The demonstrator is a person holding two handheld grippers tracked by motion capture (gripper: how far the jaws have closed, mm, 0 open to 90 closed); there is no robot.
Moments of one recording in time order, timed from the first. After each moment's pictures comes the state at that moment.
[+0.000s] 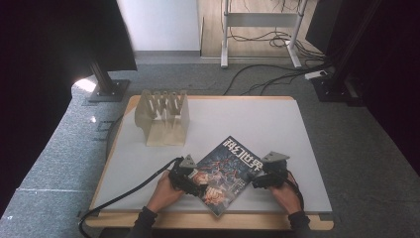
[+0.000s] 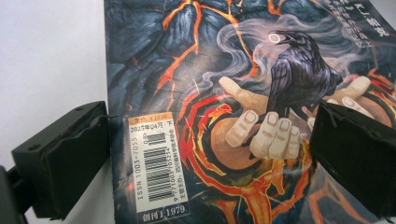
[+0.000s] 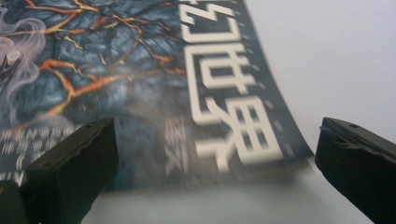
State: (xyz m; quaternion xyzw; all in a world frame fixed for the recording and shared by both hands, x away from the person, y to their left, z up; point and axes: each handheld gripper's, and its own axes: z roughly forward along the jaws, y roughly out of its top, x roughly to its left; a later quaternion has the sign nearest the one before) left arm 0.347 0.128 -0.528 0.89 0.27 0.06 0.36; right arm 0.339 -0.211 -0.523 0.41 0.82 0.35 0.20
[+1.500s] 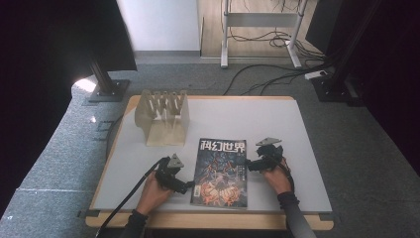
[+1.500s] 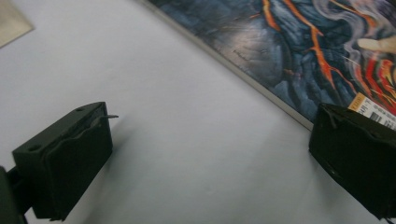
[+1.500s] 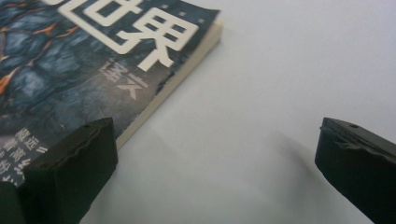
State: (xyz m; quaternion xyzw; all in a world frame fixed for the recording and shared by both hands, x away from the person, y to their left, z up) left arm 0.343 0.164 -0.529 0.89 0.30 0.11 0.33; right arm 0.399 -0.202 -0.530 0.45 0.81 0.31 0.20
